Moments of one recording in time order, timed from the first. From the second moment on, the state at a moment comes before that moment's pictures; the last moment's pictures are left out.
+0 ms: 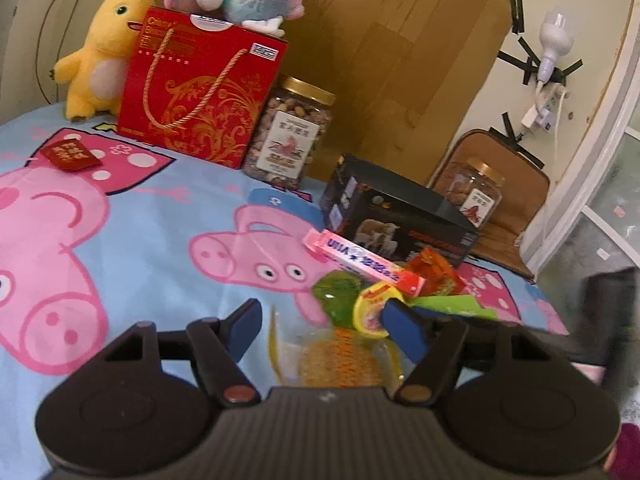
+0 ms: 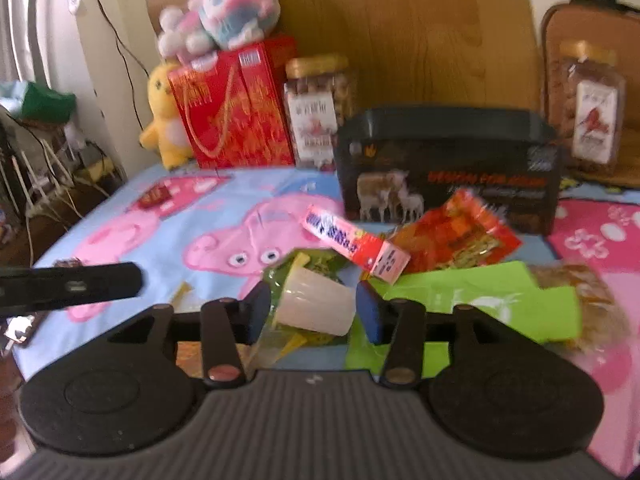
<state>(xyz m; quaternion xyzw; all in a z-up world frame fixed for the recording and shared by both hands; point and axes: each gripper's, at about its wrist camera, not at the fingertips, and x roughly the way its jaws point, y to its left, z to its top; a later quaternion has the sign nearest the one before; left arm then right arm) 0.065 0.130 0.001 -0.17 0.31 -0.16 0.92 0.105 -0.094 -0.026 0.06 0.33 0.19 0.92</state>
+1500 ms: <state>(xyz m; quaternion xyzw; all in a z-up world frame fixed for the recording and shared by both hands) 0.258 -0.045 0.040 -0.12 0.34 -0.26 0.90 0.202 -0.160 0.017 0.01 0.23 0.11 0.97</state>
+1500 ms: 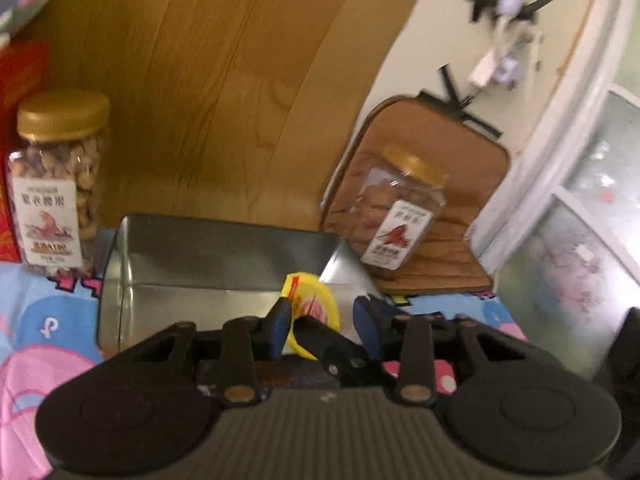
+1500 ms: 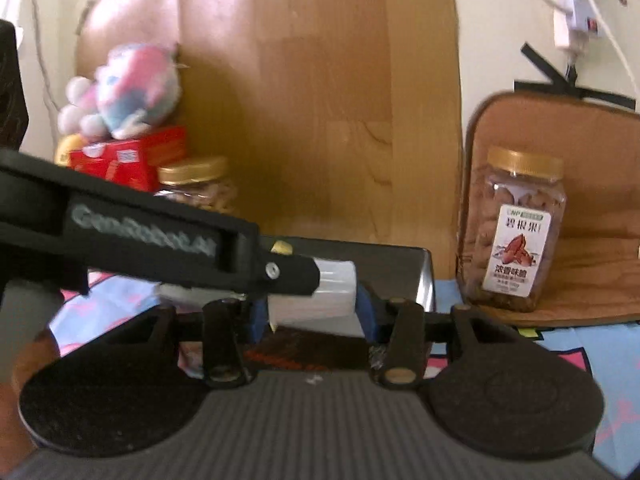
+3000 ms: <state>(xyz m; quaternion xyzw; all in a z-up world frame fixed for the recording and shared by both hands) 0.123 0.025 -0.026 -0.16 0.41 -0.23 0.87 0.060 -0.220 -0.047 0.28 0.35 0.17 0.88</state>
